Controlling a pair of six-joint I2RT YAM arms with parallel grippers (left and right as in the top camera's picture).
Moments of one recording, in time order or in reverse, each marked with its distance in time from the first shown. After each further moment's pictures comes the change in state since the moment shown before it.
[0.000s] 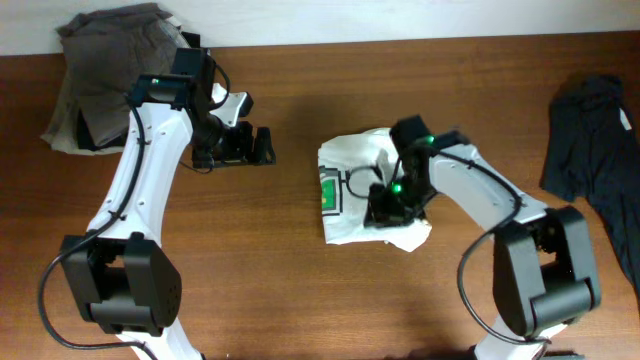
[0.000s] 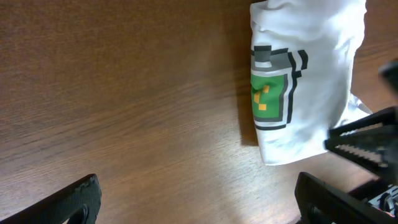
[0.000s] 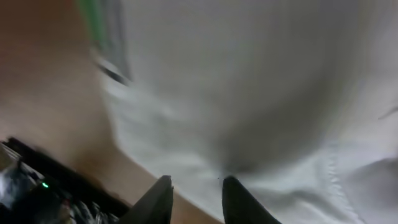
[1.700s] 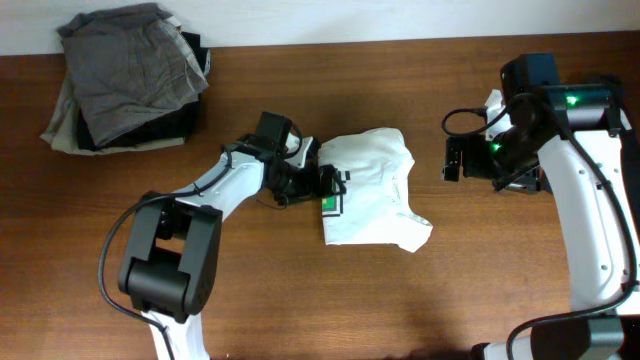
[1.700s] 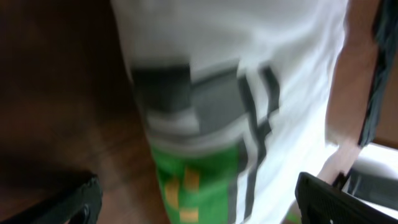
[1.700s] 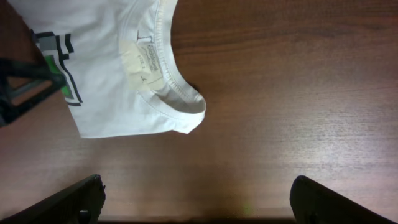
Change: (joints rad) left arm -0.231 0.118 -0.483 0.784 0.290 -0.308; right arm -0.282 -0.239 0.460 -0.516 0.379 -0.024
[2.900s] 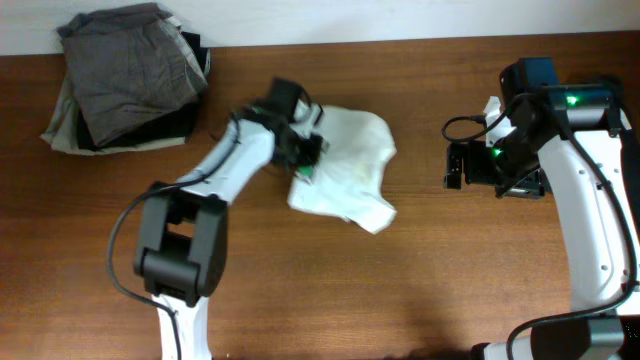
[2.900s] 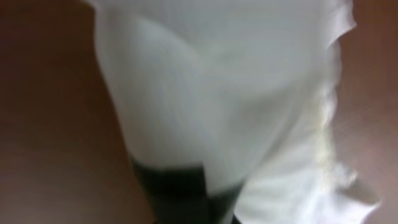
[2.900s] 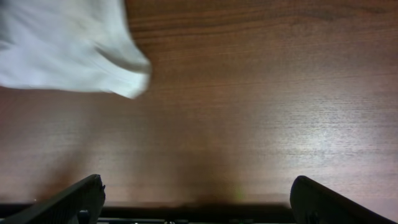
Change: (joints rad) left arm -0.003 0.101 0.361 -0.222 -0.329 0.200; right arm 0.000 0.000 0.000 -0.055 0.013 -0.033
